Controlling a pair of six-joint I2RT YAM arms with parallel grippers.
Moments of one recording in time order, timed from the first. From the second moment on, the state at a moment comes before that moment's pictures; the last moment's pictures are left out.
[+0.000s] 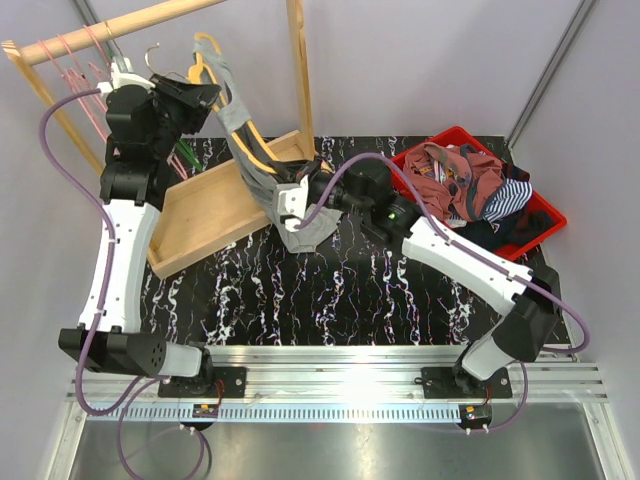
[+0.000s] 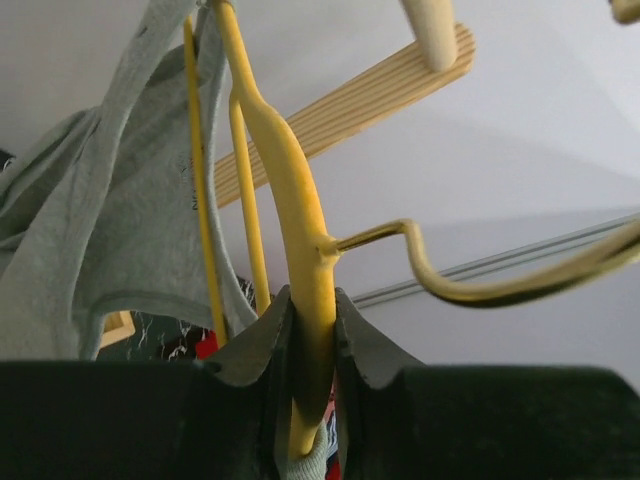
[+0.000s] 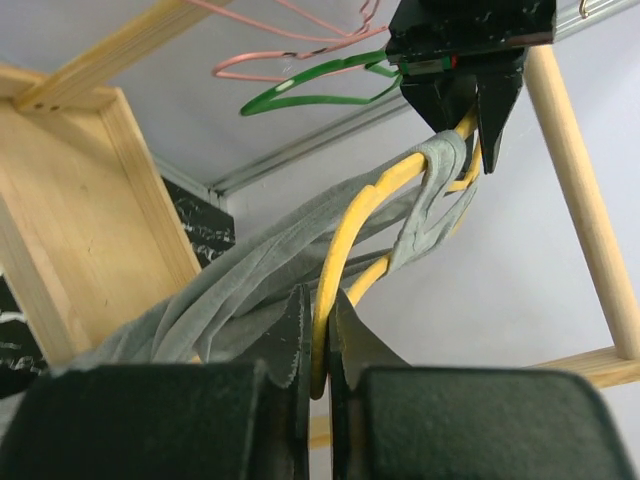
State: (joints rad) left arm -0.08 1.38 1.72 -0.32 0.13 -1.06; right arm 0.86 1.58 1.50 0.16 -0.41 -1.04
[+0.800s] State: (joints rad) left arm -0.13 1.27 1.61 -0.43 0.34 -0.88; right arm 0.94 1.25 1.21 -0.05 -0.53 -0.72
